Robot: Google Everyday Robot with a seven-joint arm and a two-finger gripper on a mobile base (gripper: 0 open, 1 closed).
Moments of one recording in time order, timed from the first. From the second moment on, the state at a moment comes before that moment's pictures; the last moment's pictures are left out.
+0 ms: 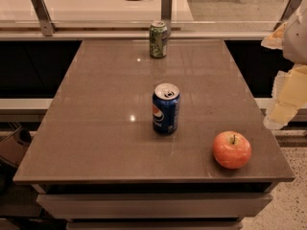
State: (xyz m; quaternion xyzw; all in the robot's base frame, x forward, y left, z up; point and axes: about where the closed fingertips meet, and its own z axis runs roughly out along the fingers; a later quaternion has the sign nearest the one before) arm 0.438 -0.214 0.984 -0.60 0.78 -0.04 0.17
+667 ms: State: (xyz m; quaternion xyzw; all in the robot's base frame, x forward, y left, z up) arm 0.433 -0.212 0.976 -0.60 0.78 -0.02 0.19
